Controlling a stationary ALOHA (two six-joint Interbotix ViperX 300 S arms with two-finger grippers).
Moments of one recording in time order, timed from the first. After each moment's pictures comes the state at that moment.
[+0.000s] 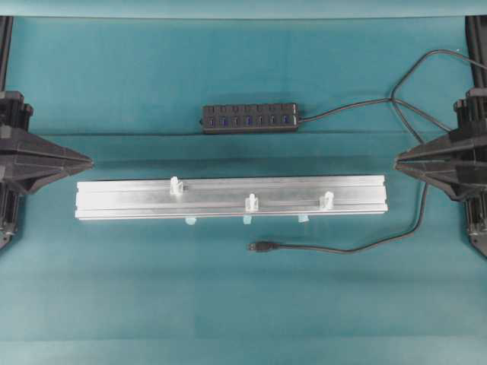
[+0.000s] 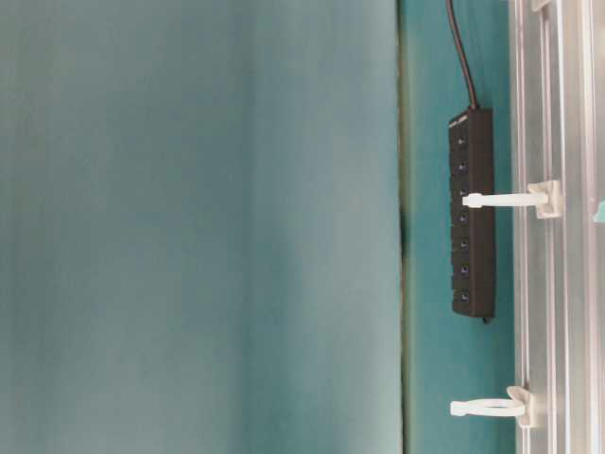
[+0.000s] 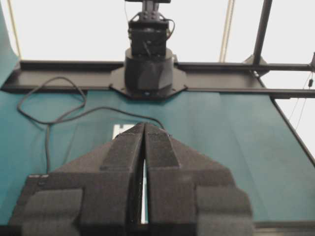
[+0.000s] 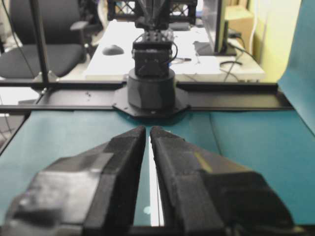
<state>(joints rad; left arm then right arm) 0.00 -0.96 1.17 0.00 -0.29 0.00 0.00 -0.97 1.17 0.00 -0.29 0.01</state>
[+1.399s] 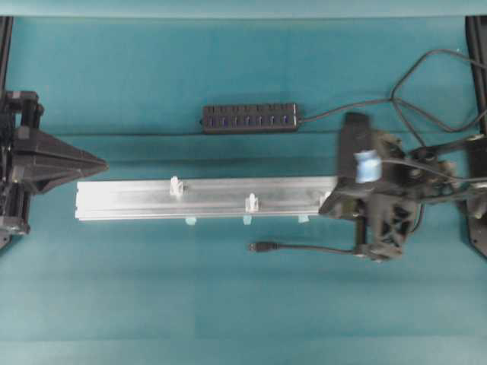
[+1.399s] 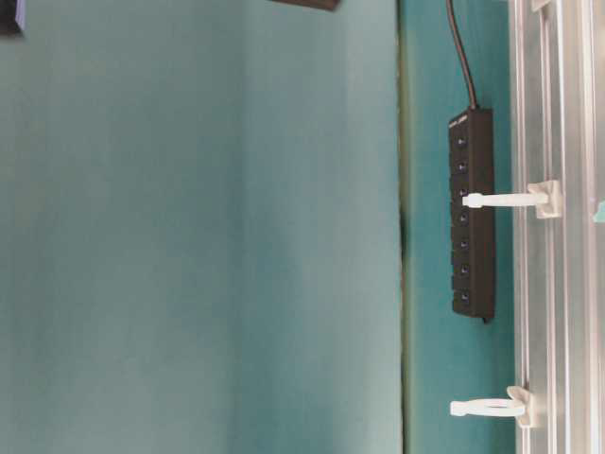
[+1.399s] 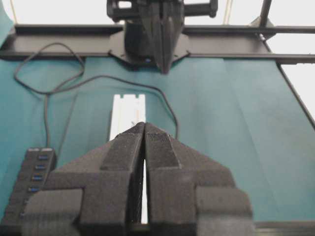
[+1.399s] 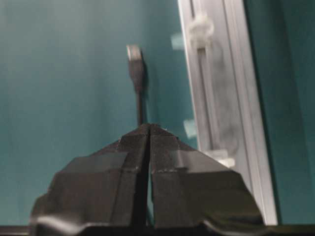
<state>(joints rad) 0.01 -0.90 1.09 0.01 -0.14 0.00 0.06 -0.33 0.68 0.02 0.60 0.19</state>
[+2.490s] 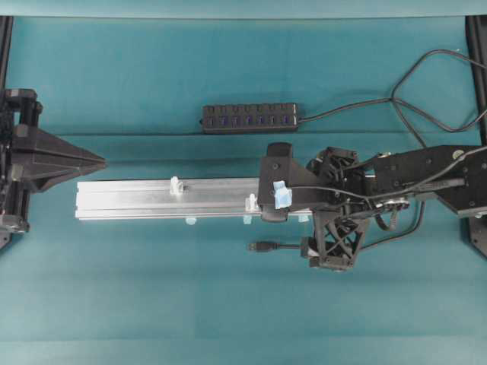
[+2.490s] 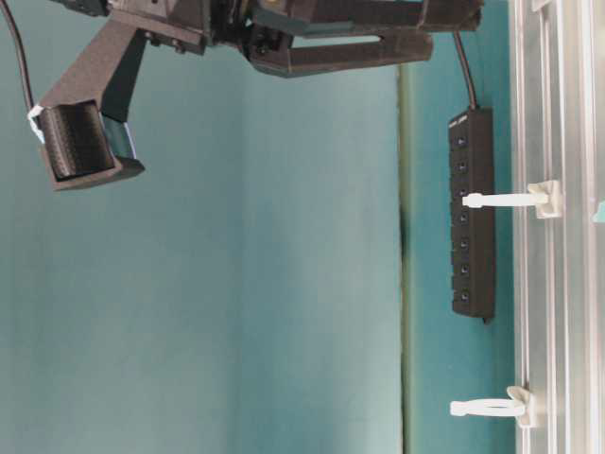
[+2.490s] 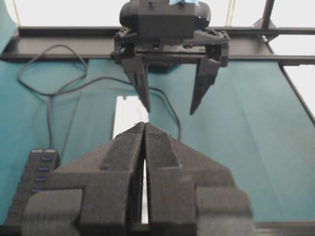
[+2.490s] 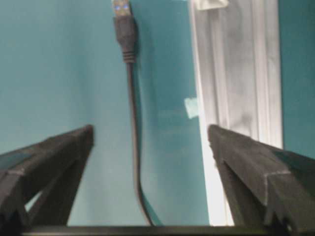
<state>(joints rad) 0.01 -0.91 1.09 0.01 -0.14 0.00 0.08 -0.06 0.48 0.01 0.81 0.19</state>
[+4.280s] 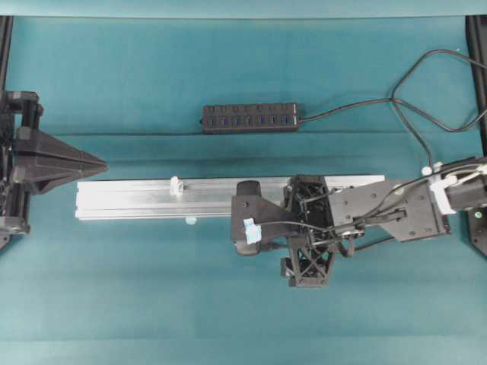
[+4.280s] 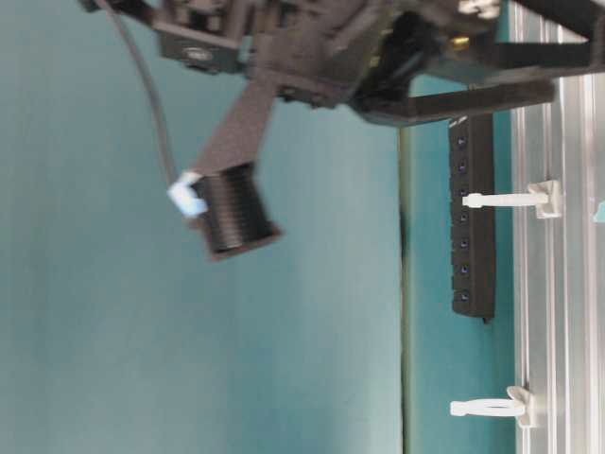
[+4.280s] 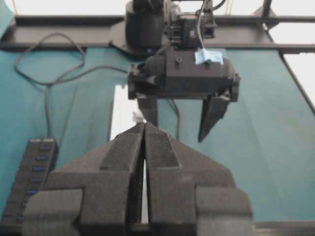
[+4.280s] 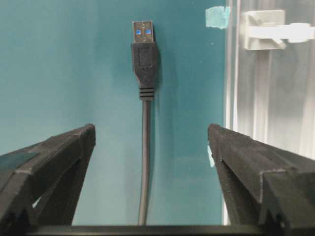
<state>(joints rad) 0.01 -0.91 1.09 0.01 -0.10 0.00 0.13 0.15 0.45 -0.03 0.71 0.17</state>
